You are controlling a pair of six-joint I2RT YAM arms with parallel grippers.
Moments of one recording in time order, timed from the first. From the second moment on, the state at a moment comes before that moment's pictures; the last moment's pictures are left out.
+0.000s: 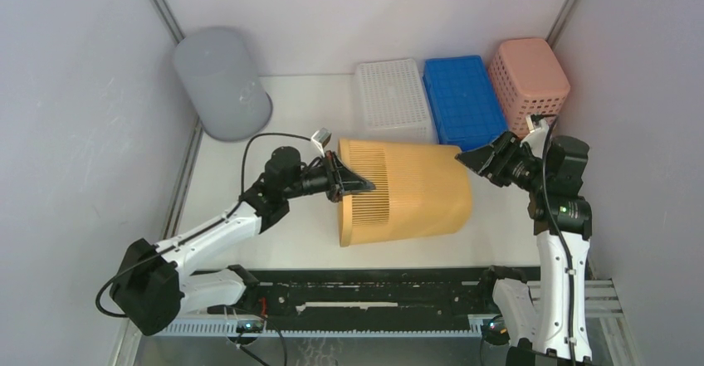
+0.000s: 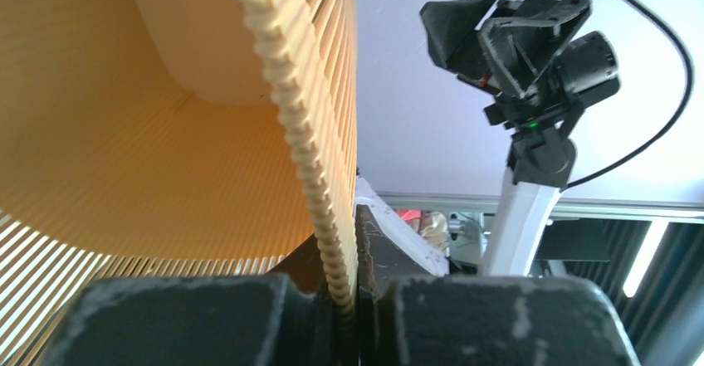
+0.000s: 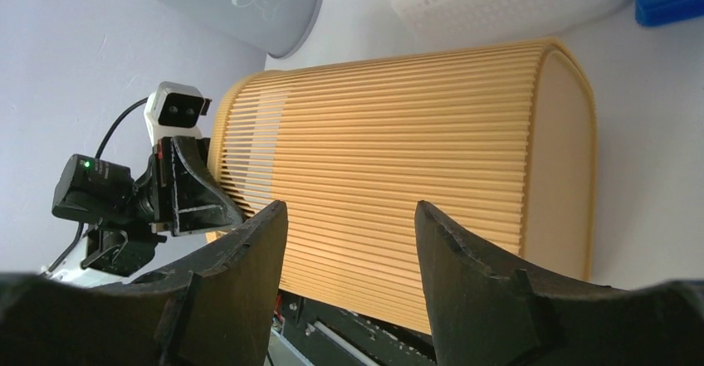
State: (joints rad) left arm -0.66 1.15 0.68 0.27 0.60 -1.29; right arm -0.21 0.77 0.95 -0.65 -0.78 0.58
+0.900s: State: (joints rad) left arm -0.83 1.82 1.02 1.23 0.60 -1.73; right arm -0.27 0.92 1.54 -0.89 -0.72 0.55
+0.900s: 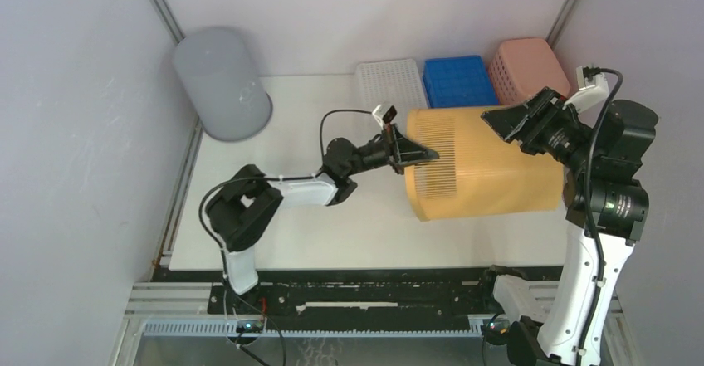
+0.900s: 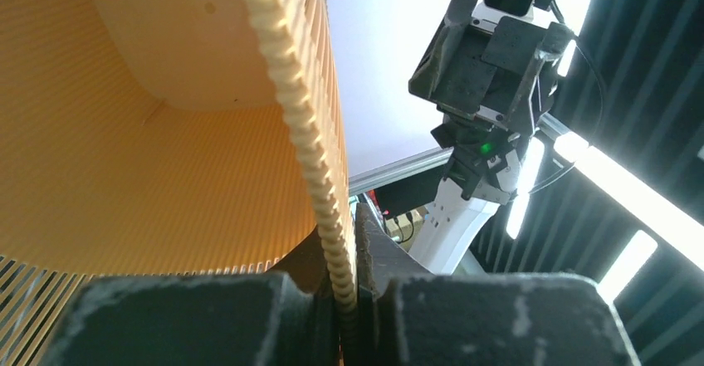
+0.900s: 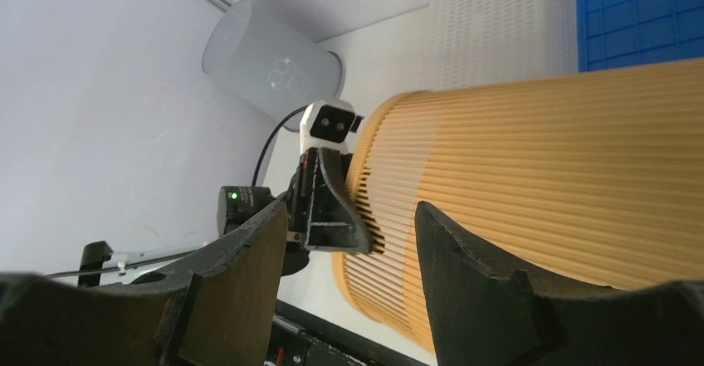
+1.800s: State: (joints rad) left arm -1.06 2.77 2.18 1.40 0.40 -1.86; right arm -0.17 0.95 1.63 -1.13 -0.57 0.47
